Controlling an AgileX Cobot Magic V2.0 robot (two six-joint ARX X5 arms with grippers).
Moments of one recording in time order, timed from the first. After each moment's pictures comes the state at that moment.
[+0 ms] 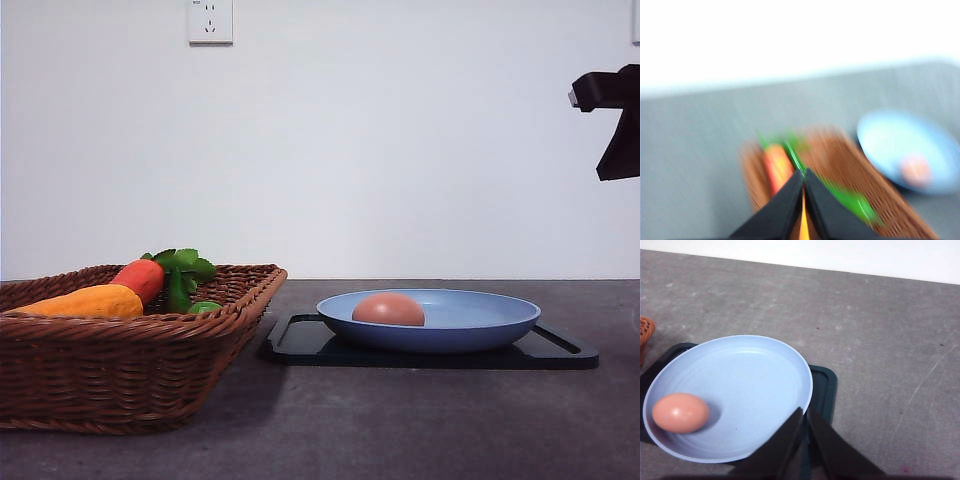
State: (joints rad) left_arx -0.25 0.22 0.47 -0.35 0.11 0.01; right_arx 0.53 0.71 0.32 0.07 0.32 0.14
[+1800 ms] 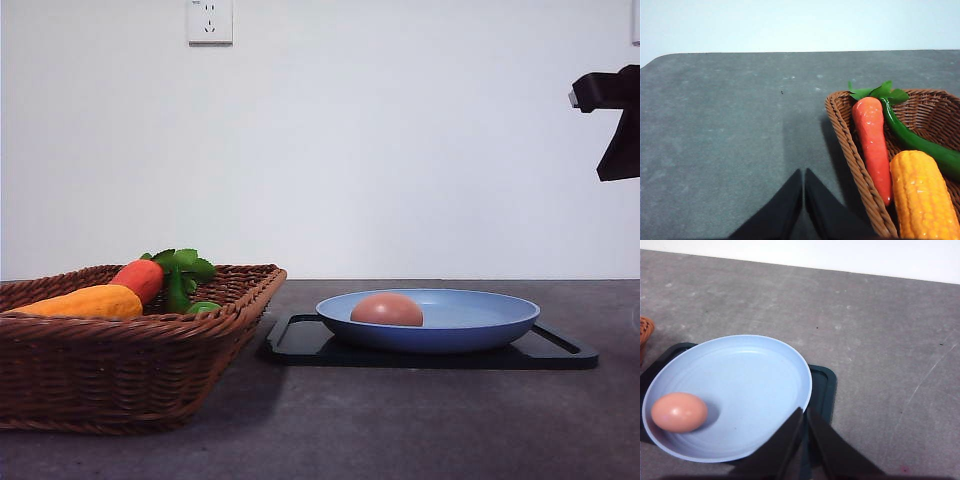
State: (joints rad) left_arx 0.00 0.00 0.03 -0.17 0.10 0.01; right_arx 0.53 0.70 0.32 0.06 0.32 0.13
